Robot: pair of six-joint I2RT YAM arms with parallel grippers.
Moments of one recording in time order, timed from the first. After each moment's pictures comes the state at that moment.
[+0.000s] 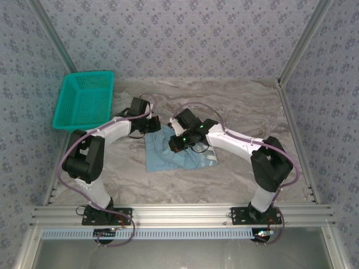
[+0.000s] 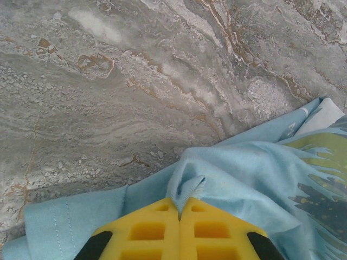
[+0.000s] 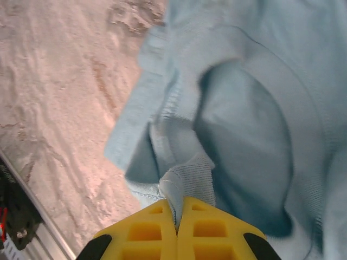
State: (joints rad) left arm -0.38 1.76 1.14 -0.32 0.30 -0.45; right arm 0.80 1.73 1.28 -0.54 -0.33 0.33
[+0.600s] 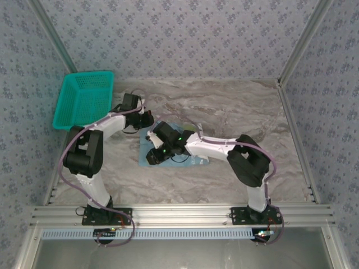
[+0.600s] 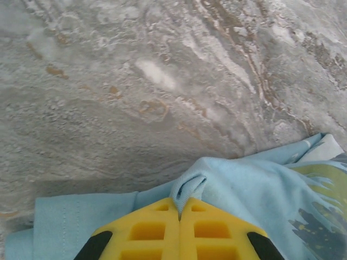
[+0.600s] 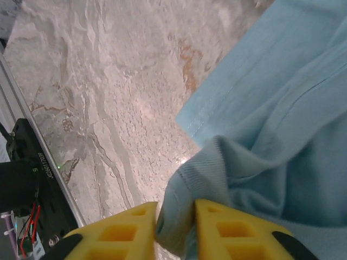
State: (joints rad) left arm -0.27 1.82 1.19 -0.31 0.35 -0.46; right arm 0.97 1.93 1.35 -0.35 -0.42 0.40
